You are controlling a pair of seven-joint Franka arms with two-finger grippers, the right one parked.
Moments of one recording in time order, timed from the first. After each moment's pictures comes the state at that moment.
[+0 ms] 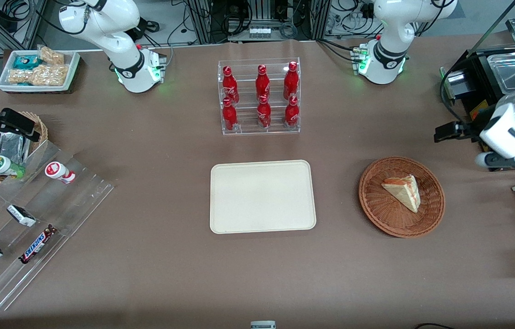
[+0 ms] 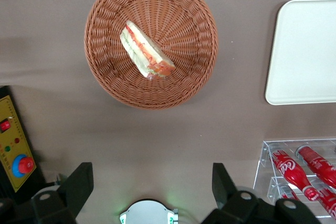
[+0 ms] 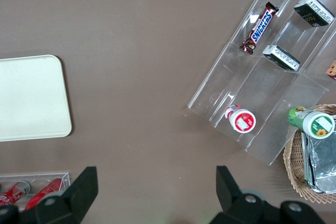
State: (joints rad) arm 0.00 0.12 -0.05 -1.59 -0.06 1.48 -0.05
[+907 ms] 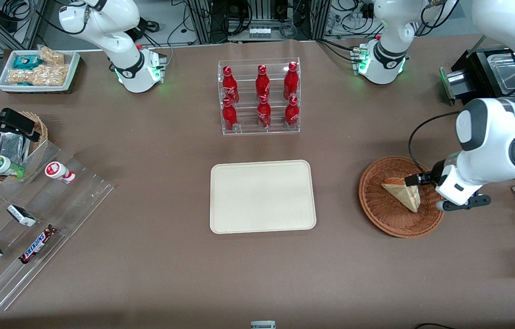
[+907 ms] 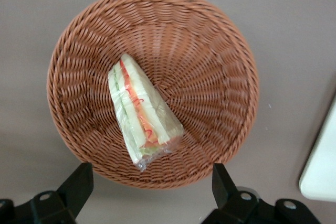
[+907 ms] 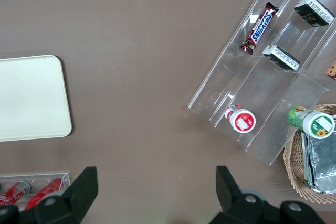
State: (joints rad) arm 0.00 0.26 -0.04 -1.90 -0.06 2.00 -0.26
